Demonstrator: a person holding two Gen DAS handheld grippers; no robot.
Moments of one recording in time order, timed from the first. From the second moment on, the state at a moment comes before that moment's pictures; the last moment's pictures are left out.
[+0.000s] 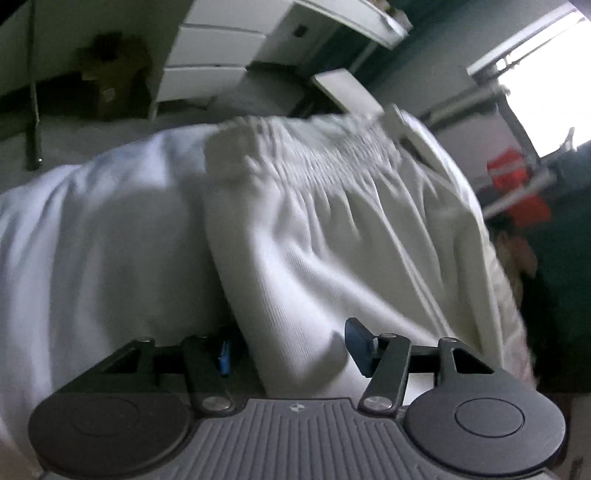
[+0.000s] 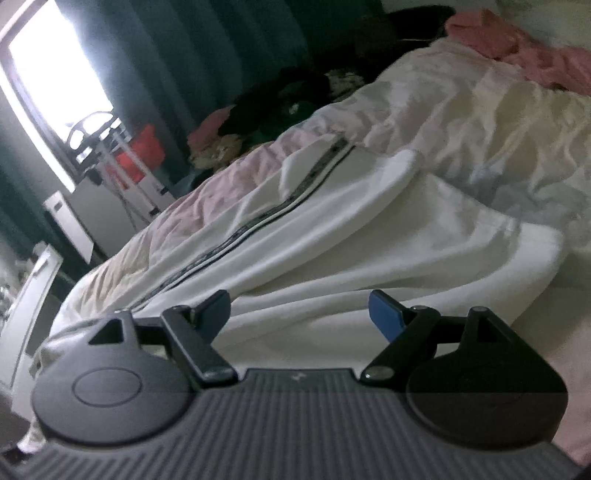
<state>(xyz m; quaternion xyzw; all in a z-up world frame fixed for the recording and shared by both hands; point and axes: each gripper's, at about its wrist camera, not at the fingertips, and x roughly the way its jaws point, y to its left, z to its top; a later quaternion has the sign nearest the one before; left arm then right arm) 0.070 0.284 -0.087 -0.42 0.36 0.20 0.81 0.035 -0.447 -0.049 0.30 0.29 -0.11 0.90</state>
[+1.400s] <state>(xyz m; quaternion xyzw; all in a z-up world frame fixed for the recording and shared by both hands) 0.034 0.318 -0.094 -0.54 0.26 0.16 0.79 0.001 -0.532 -0.129 0.48 0.33 -0.27 0.76</state>
